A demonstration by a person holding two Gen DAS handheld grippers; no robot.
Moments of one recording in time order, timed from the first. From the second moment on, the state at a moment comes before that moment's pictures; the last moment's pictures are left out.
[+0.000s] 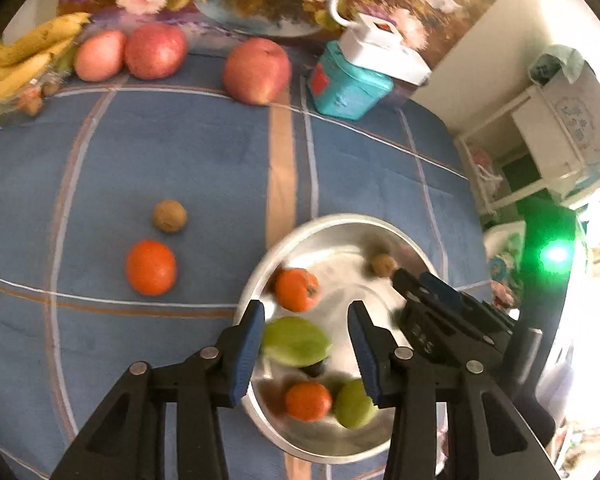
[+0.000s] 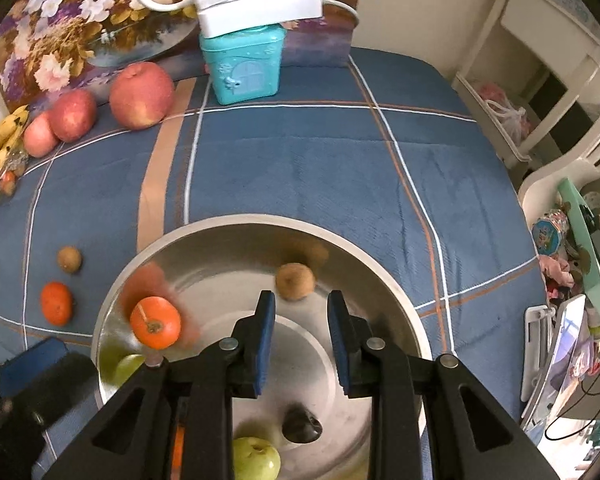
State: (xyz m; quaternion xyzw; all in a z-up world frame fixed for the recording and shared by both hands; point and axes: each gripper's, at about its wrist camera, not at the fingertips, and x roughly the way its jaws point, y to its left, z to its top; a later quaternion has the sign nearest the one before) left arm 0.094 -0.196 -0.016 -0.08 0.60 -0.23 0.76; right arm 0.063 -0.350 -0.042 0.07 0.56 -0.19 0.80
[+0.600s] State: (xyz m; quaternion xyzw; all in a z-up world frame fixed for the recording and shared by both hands) left arm 0.123 -0.142 -0.031 -0.05 0.57 -0.08 0.82; right arm 0.079 -0.319 -0.044 0.02 0.56 -0.17 0.81
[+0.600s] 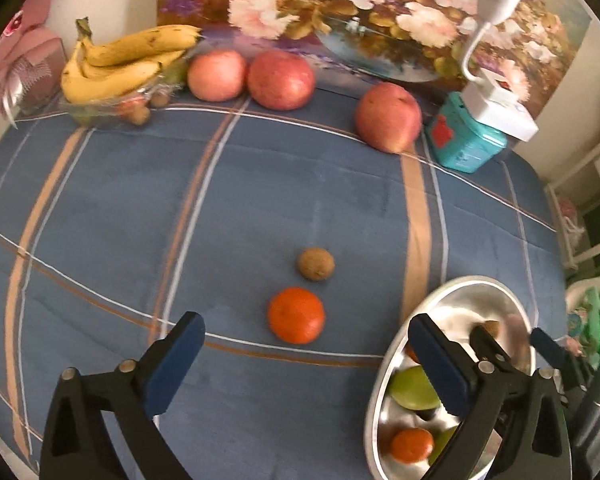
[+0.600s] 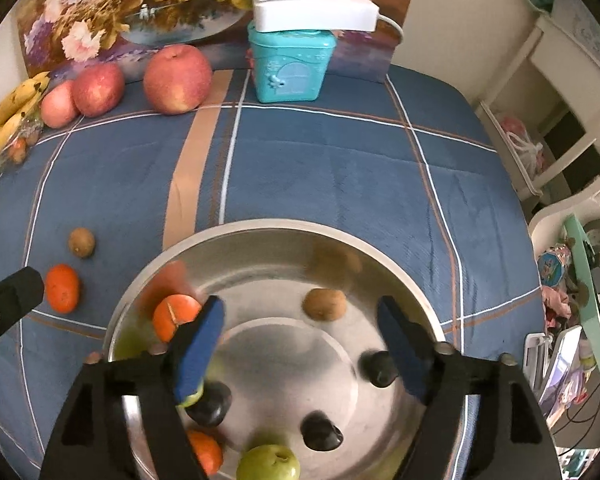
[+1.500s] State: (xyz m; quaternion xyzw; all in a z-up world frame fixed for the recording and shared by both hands) left arm 0.149 -0.103 -0.072 -0.10 0.60 -0.06 0.79; right arm 0.097 -0.287 -0.047 0.09 0.54 -0.15 0.82
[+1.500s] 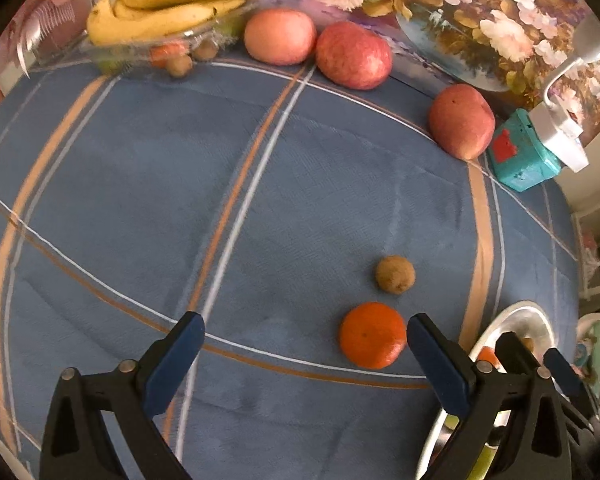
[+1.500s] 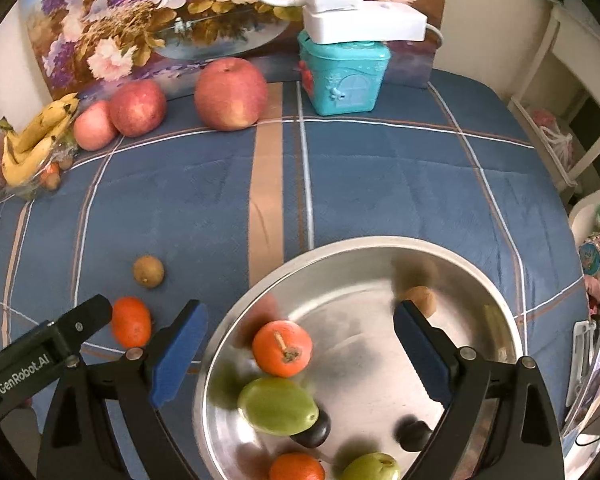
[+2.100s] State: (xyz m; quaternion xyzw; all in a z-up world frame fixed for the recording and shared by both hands) left arm 0.144 -0.139 -0.083 -0.09 0.61 -0.12 0.78; right arm 0.091 -0.298 -0.043 0.10 0.53 -0.17 0.82
